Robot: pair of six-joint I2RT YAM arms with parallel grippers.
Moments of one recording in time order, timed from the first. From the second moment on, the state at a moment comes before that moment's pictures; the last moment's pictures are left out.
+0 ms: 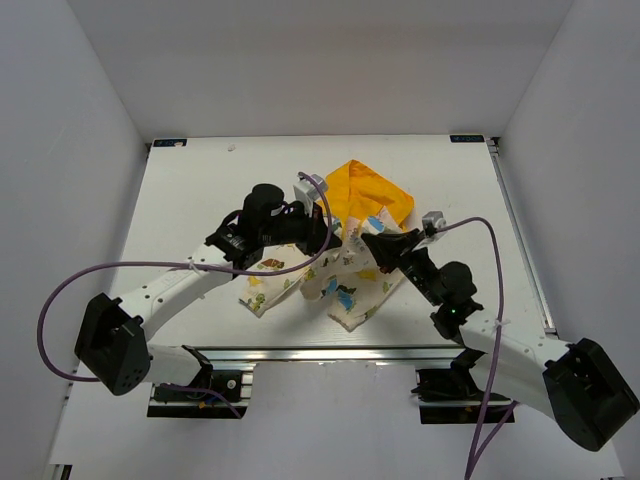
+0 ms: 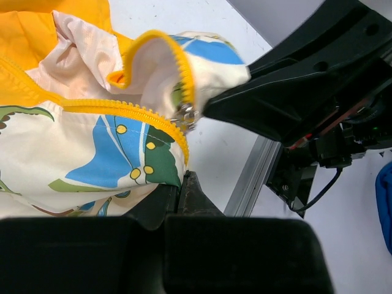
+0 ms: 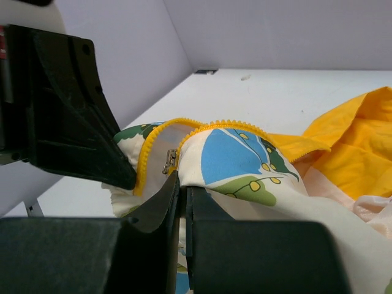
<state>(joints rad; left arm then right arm) -0.67 1.33 1.01 -0.04 0.53 -0.30 0.65 1.01 0.29 0.94 -0.11 0.41</state>
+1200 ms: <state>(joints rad) -0.58 1.34 0.98 0.36 0.86 -0.45 0.63 0.81 0.17 0.99 -0.28 0.41</state>
